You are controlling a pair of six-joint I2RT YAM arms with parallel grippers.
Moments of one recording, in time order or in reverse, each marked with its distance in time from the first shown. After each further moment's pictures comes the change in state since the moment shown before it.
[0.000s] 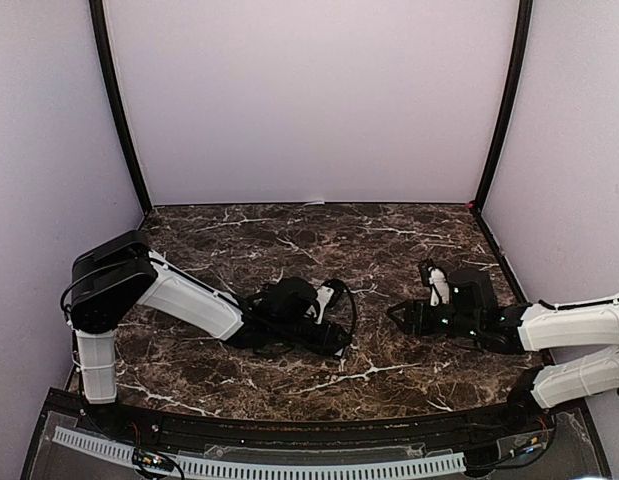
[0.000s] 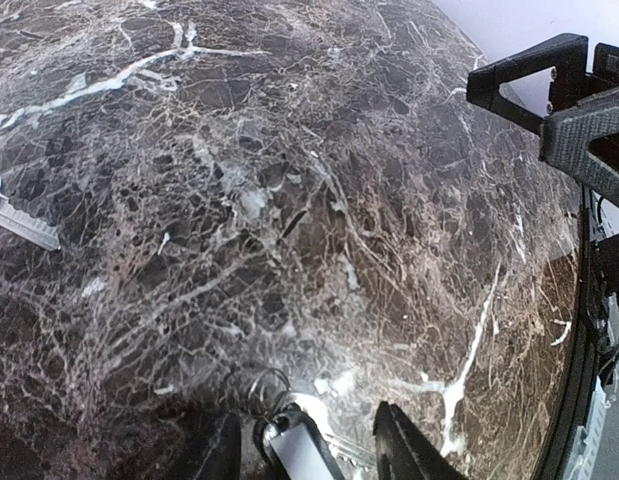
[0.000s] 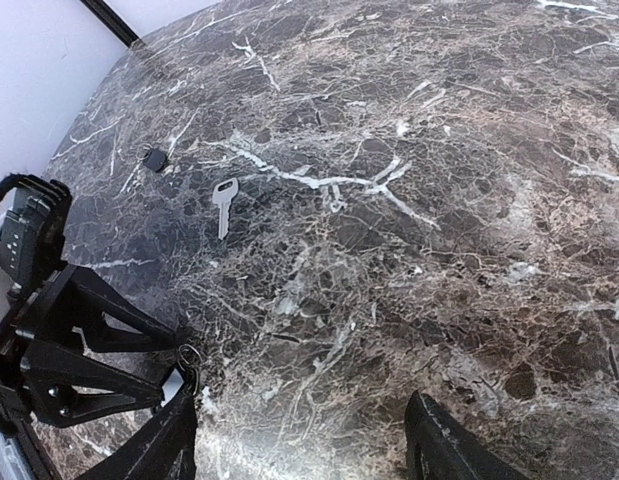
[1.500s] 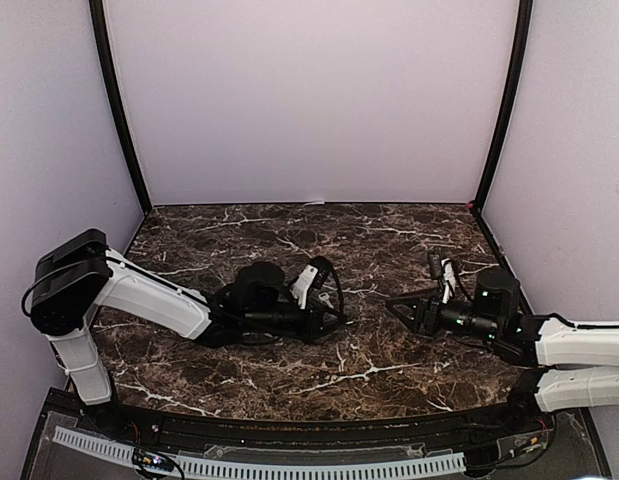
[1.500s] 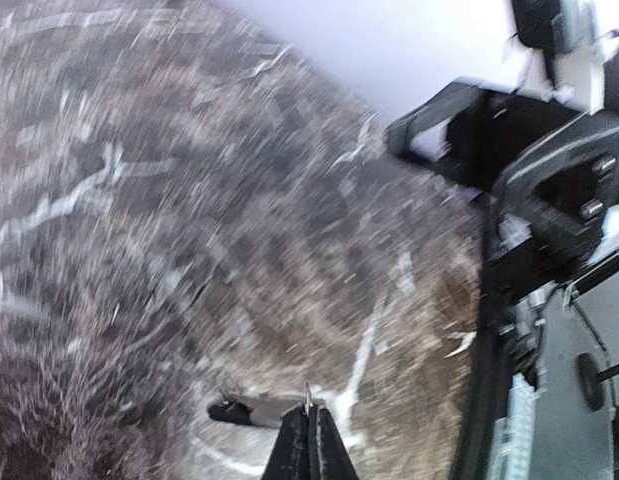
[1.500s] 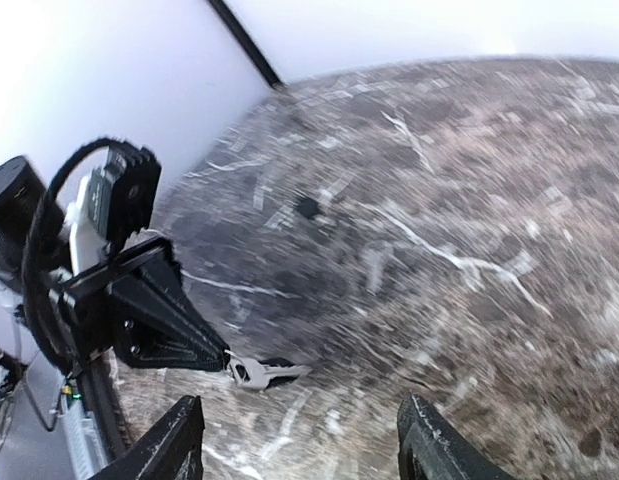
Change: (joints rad) left arm 0.022 -0.158 -0.152 0.235 0.114 0.033; right arm 0.005 -0.181 -0.082 0.180 -0.217 -0.039
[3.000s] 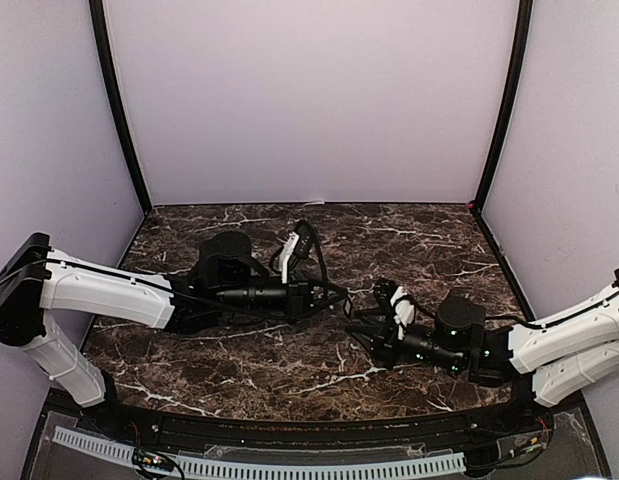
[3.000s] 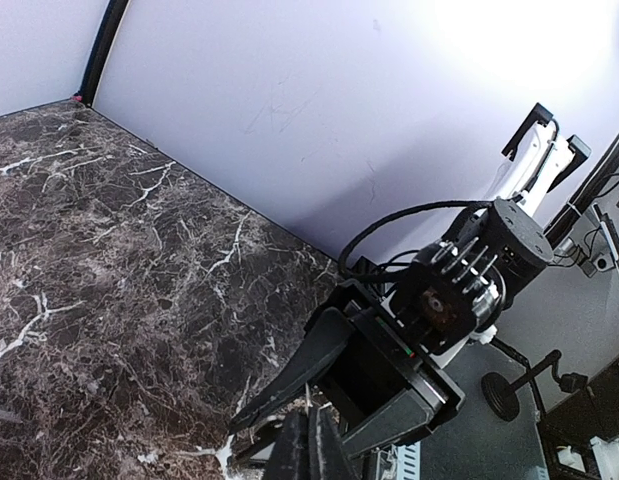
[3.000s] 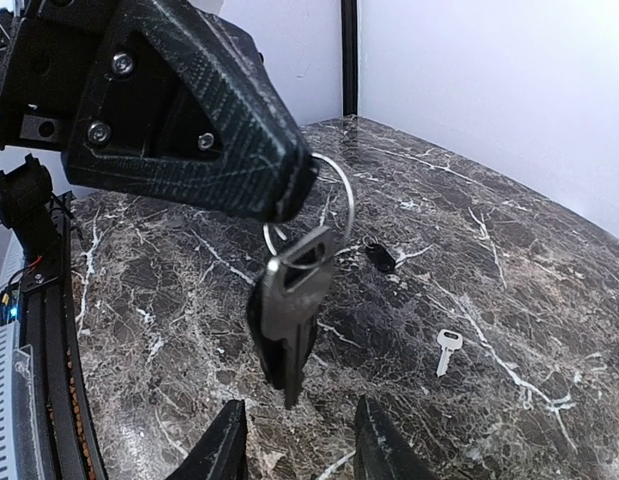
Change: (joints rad) left arm 0.000 -0.279 -0.006 -0.006 0.137 -0.003; right arm 0.466 0.248 0.074 0.282 0.389 -0.400
